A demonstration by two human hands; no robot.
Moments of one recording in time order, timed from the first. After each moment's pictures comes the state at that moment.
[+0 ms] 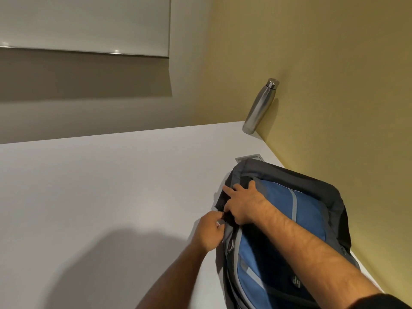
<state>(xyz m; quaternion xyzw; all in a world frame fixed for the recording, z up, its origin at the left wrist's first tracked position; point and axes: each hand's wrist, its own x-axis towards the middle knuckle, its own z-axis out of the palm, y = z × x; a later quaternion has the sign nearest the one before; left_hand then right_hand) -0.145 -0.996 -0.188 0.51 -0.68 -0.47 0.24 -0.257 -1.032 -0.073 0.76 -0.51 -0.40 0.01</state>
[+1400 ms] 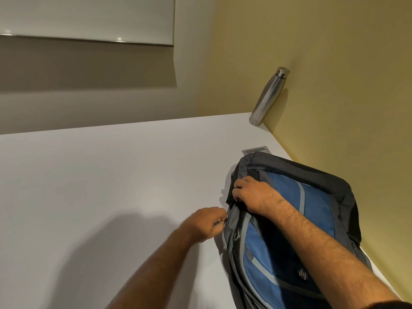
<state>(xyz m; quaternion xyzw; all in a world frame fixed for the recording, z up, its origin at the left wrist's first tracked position) -0.098 -1.008 -0.198 0.38 -0.83 -0.37 0.16 -0.278 -1.032 -0.082 0.82 -0.52 -0.24 0.02</state>
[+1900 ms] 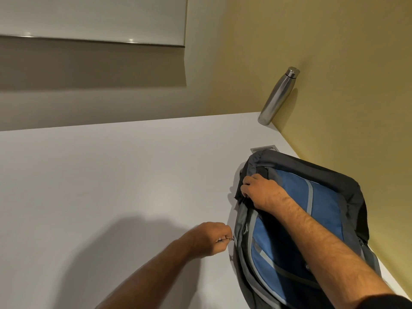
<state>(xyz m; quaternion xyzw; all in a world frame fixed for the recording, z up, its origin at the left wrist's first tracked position) -0.070 -0.958 -0.215 0.29 -0.88 -0.29 0.23 -0.269 -1.025 -0.084 0.80 -0.54 -0.25 0.03</state>
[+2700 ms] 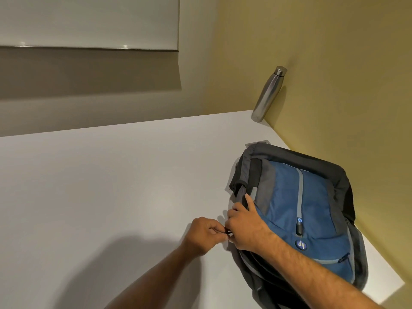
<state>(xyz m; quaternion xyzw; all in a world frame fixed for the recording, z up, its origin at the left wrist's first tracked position) -0.066 -0.913 -0.194 0.48 -0.63 -0.55 0.26 -0.220 -0.908 -0.109 0.83 -0.51 -0.24 0.00</state>
